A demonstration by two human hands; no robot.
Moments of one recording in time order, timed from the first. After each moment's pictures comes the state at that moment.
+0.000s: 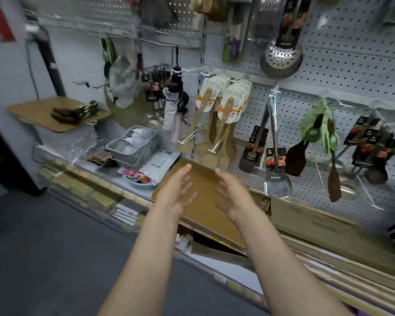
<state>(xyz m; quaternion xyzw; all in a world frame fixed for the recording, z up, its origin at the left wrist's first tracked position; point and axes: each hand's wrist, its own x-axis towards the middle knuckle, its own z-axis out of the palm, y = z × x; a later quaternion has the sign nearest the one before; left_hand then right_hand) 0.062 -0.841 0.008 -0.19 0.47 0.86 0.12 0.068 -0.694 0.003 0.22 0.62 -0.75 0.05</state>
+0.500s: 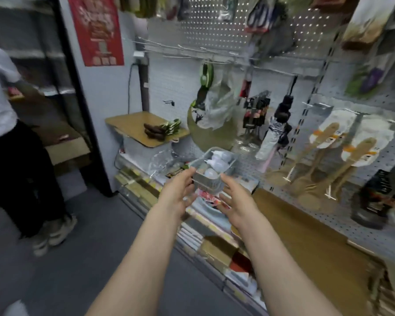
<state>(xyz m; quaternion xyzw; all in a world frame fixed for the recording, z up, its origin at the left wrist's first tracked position) -0.027 -1.174 0.024 -0.24 0.48 0.84 0.02 -0.048 -1.029 0.010 0.13 0.61 -0.77 0.15</state>
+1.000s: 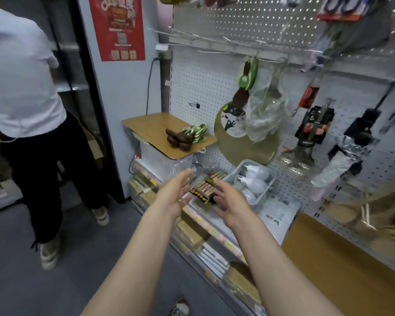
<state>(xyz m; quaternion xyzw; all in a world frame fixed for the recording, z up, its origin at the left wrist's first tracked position) -0.187 -1.358 -0.008 -0.26 0.48 0.84 0.01 -0.214 -1.220 -0.019 0.15 0.61 -0.75 0.19</state>
